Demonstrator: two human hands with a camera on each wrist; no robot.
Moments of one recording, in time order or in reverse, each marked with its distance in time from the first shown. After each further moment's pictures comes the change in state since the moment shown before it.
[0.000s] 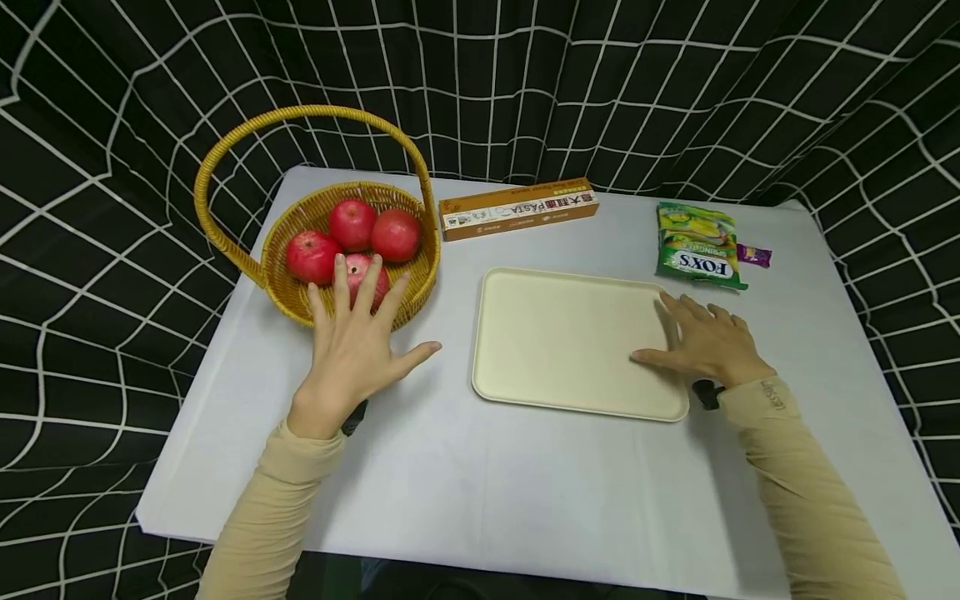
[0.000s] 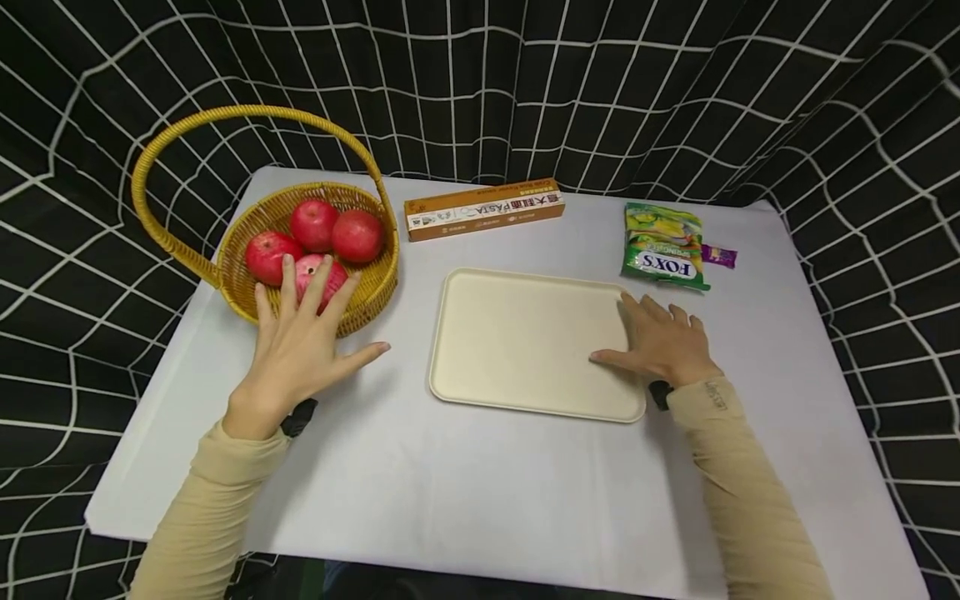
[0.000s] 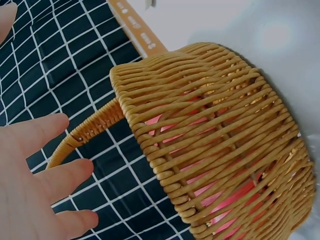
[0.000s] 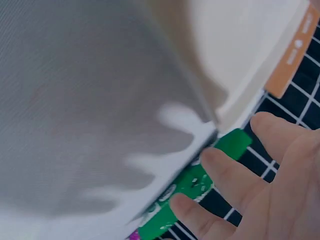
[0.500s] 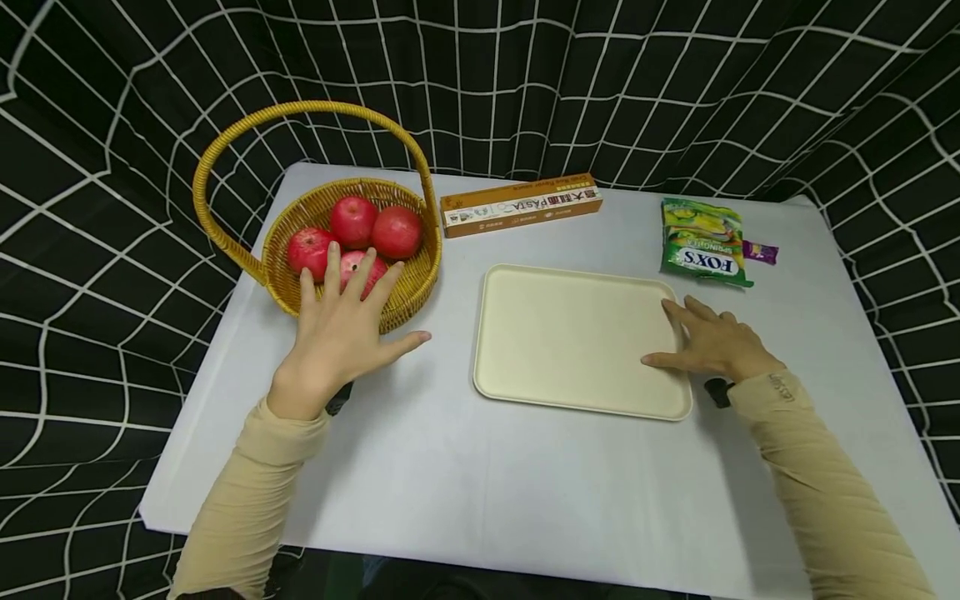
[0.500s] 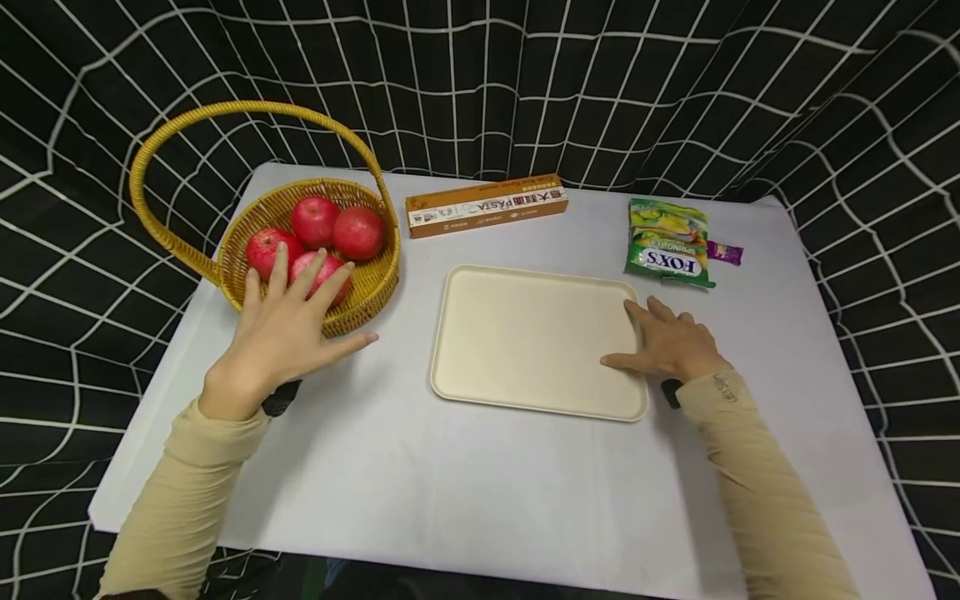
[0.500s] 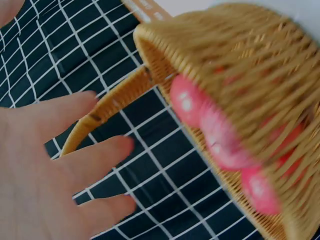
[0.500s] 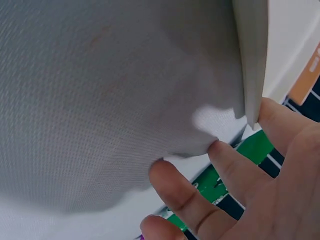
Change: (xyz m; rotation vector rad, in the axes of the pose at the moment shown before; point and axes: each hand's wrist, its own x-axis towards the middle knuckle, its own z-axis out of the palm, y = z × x) left_hand 0.013 -0.005 -0.031 0.094 -0.176 -0.011; right_hand 0.011 0.016 0.004 0.002 -0.112 -0.030
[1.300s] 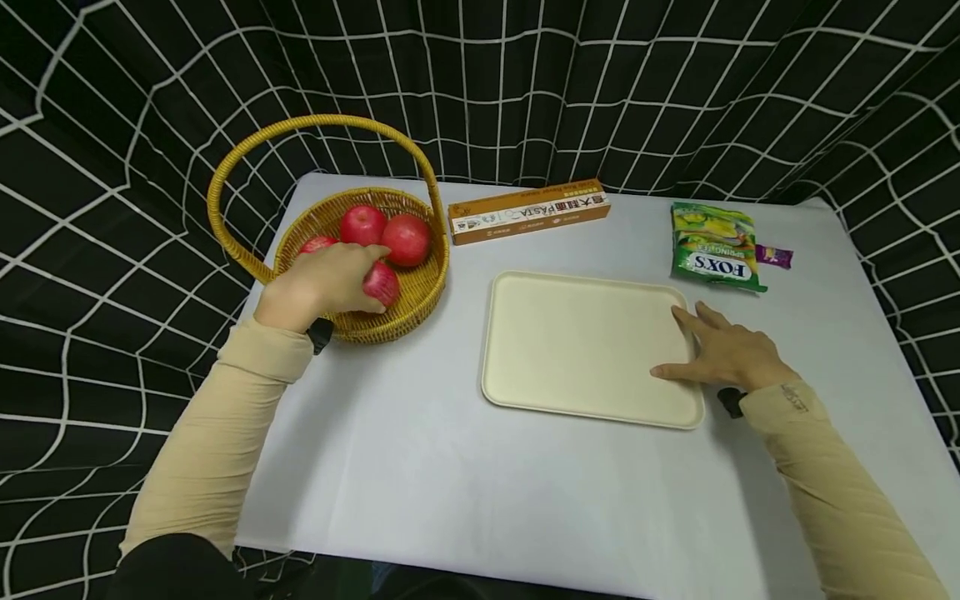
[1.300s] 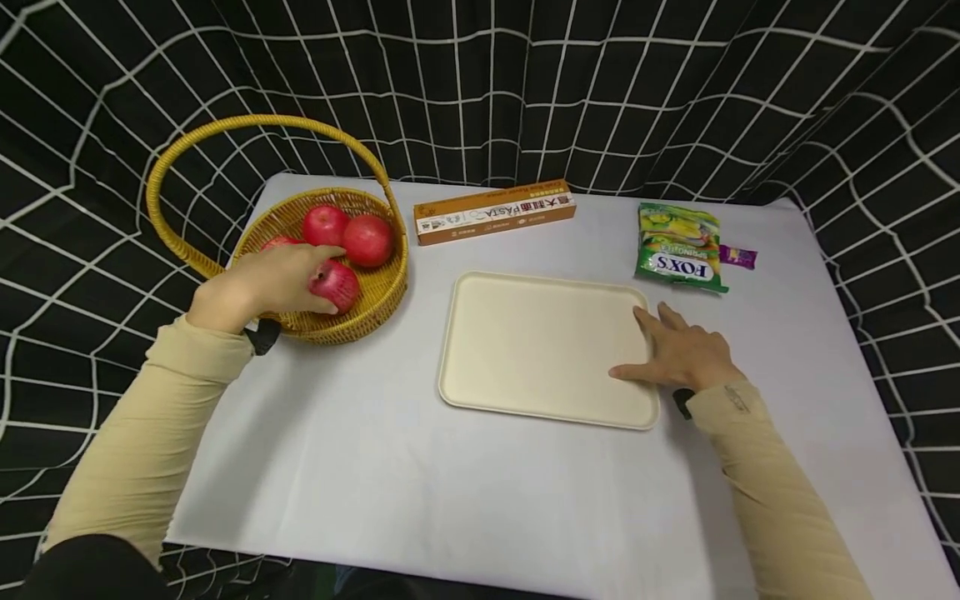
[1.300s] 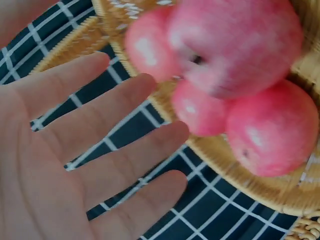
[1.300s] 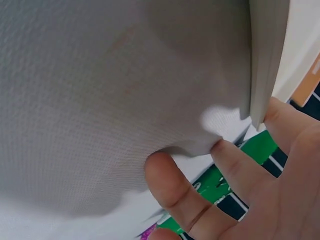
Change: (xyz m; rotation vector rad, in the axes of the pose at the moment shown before) left_hand 0.061 -0.037 -0.048 0.025 -0.318 0.051; right_hand 0.002 0.001 0.003 -0.052 -0.004 -0.003
